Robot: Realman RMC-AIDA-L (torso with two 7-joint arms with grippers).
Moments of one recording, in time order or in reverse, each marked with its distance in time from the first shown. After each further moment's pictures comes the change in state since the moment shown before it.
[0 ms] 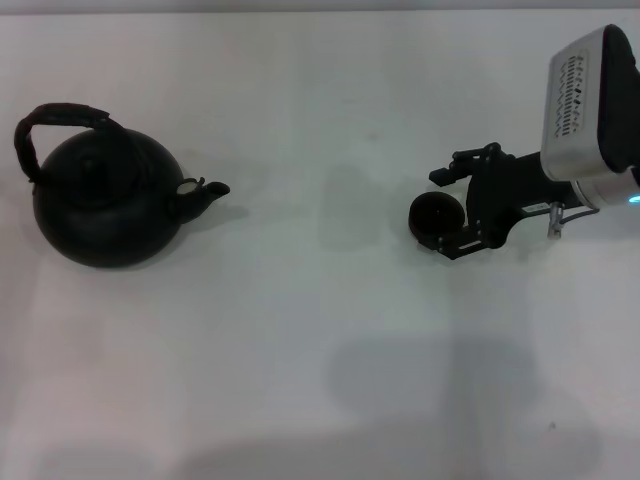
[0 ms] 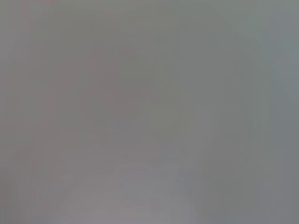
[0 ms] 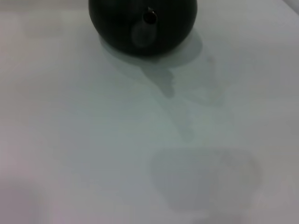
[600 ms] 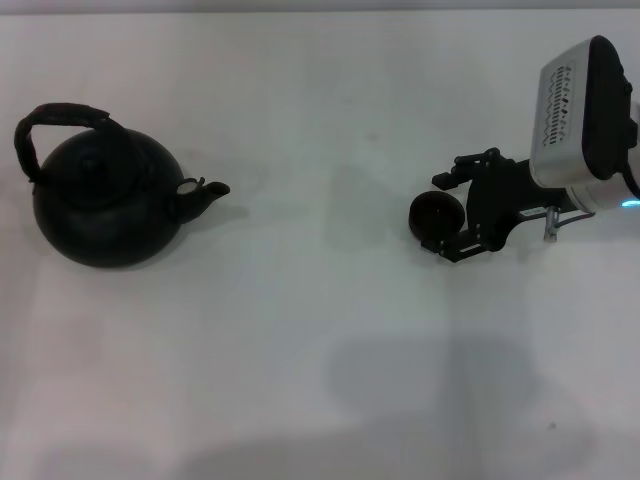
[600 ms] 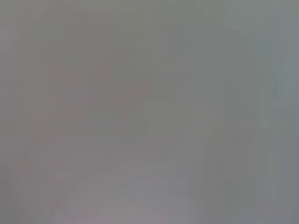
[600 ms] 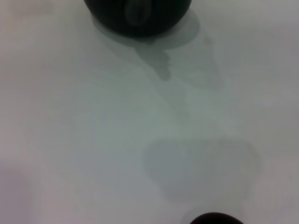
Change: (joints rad) left arm 0.002 -0.002 0.000 0.000 0.001 0.001 0.000; right arm 0.016 0.003 -0.018 0.045 -0.016 -0.046 -0.002
